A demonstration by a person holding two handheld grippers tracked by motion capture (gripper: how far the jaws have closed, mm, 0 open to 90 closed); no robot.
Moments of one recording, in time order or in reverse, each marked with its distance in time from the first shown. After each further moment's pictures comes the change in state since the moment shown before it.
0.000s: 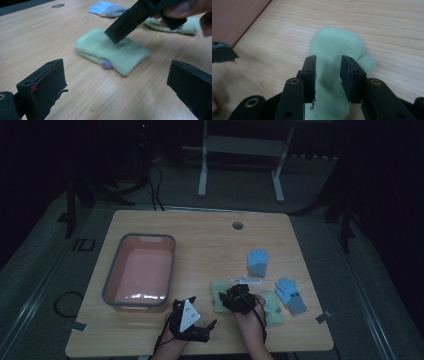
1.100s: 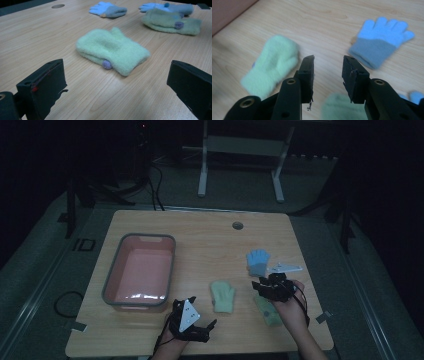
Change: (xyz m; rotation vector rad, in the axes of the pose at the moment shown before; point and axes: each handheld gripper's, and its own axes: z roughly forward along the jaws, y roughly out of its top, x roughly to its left) left arm 0.000 0.000 0.000 -0.006 0.001 -0.002; right arm -0.088 0.021 -0.063 -0.027 -0.012 -0.163
